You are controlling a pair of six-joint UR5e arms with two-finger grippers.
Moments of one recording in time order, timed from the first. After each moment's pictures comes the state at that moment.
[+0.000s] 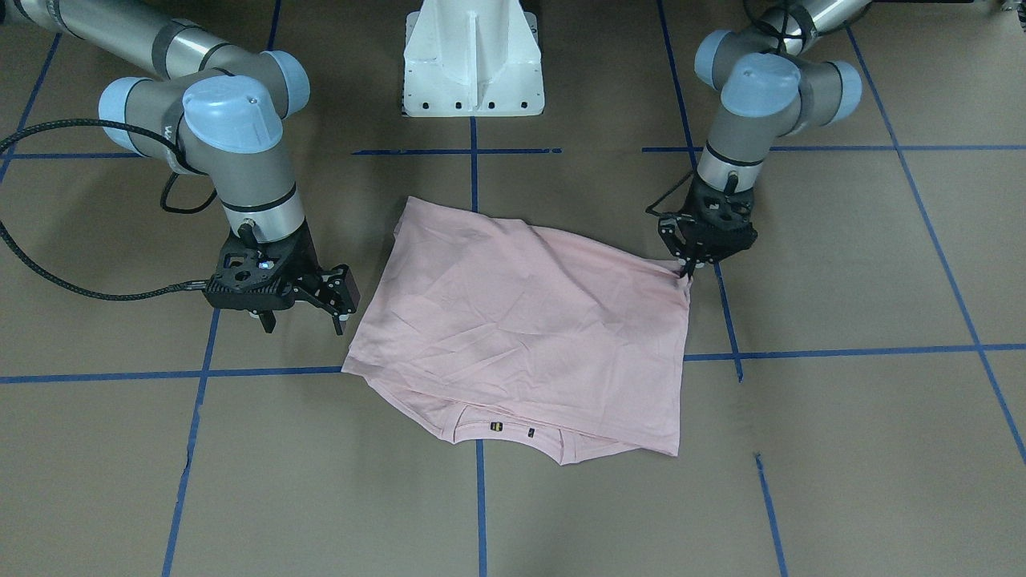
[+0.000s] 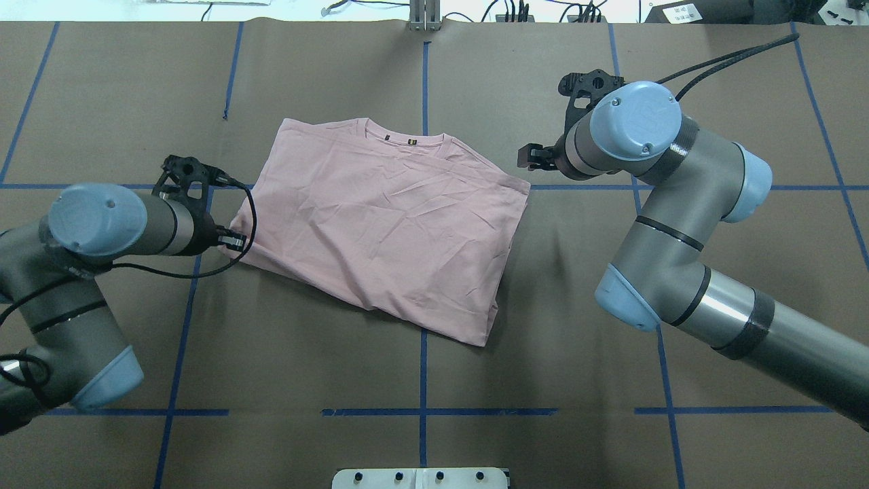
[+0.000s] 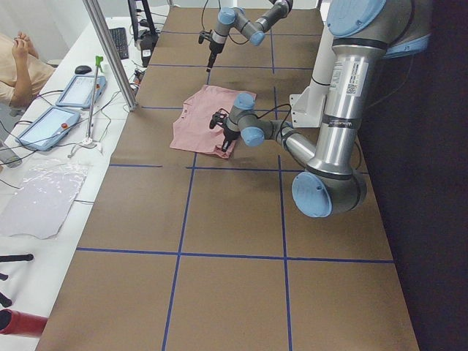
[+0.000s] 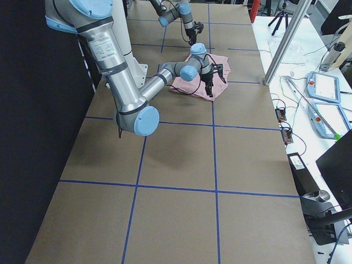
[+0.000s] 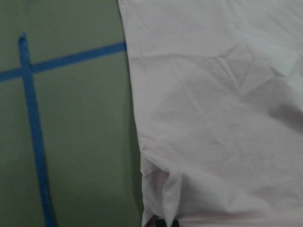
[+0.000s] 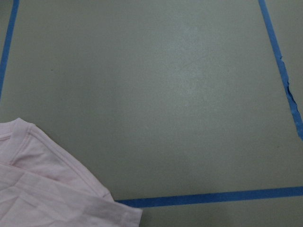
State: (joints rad) left arm -0.67 -1.83 -1.72 -2.02 -1.71 -0.81; right arm 0.70 -1.06 1.68 -1.36 1.71 1.17
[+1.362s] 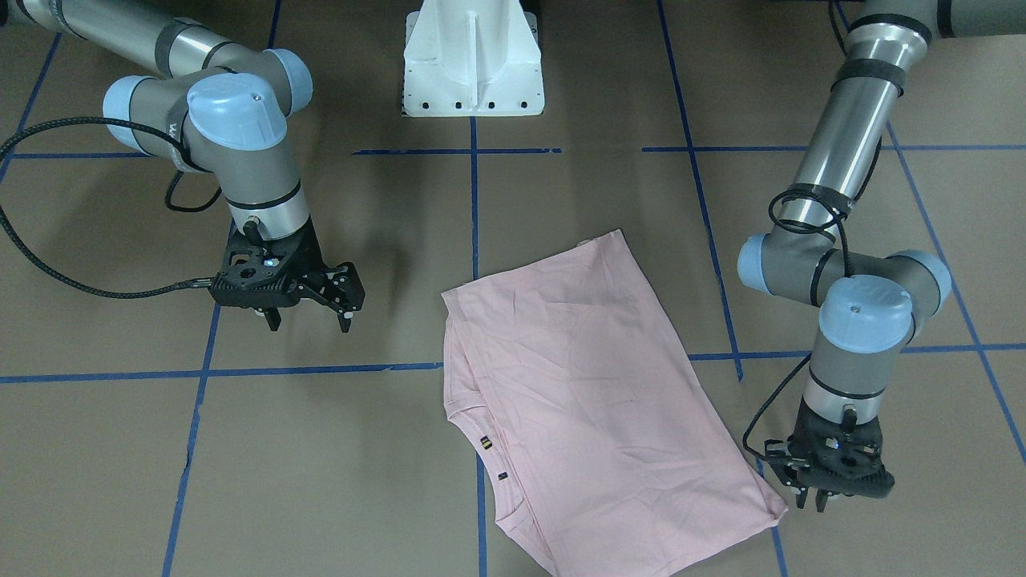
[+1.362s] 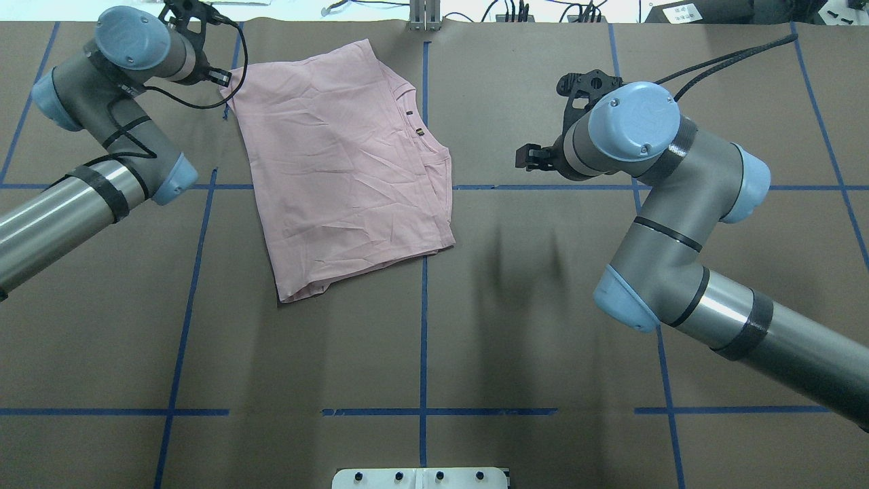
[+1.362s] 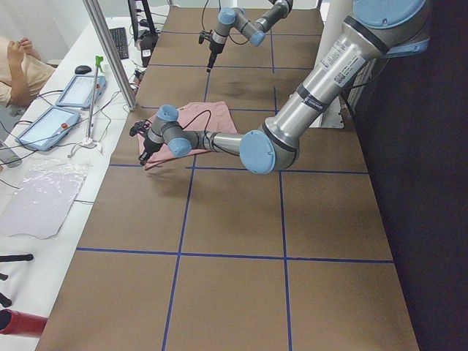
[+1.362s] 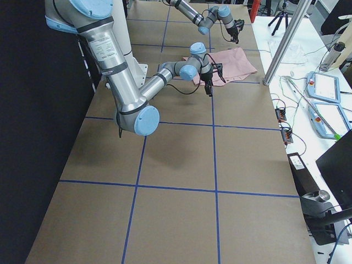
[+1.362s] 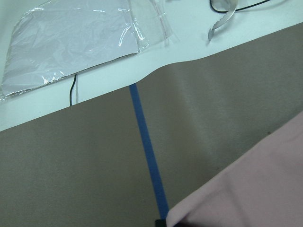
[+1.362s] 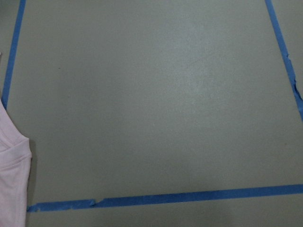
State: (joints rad) left arm -0.97 -2.27 -0.89 -2.41 -1.68 -0.52; right arm 0.69 -1.05 1.68 -1.36 1.71 1.19
